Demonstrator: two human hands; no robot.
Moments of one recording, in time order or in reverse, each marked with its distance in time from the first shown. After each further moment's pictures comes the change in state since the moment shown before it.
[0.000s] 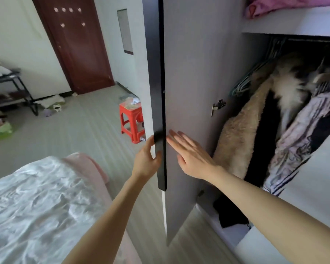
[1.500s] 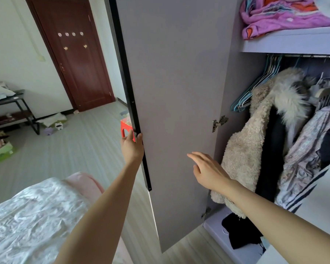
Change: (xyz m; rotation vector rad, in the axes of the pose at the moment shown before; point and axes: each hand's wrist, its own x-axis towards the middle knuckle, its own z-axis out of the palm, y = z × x) left_hand 0.114 -0.022 -0.049 0.062 0.357 -0.269; right_hand 0.026 0.020 -0.005 0.170 -0.048 0.294
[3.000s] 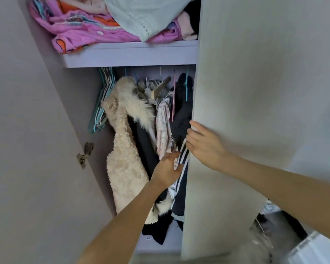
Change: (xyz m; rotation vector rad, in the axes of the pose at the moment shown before) left_hand -0.179 0.175 0.263 -0.156 -1.207 0.817; right_hand -0.118 0.137 -0.183 -1.556 -0.165 0.324
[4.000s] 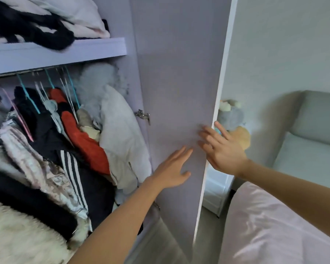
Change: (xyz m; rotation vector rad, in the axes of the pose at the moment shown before) left_hand -0.135 0.165 0.112 0.063 -0.826 0.968; right_hand -0.321 -0.058 -0.159 0.041 -0.438 0.723
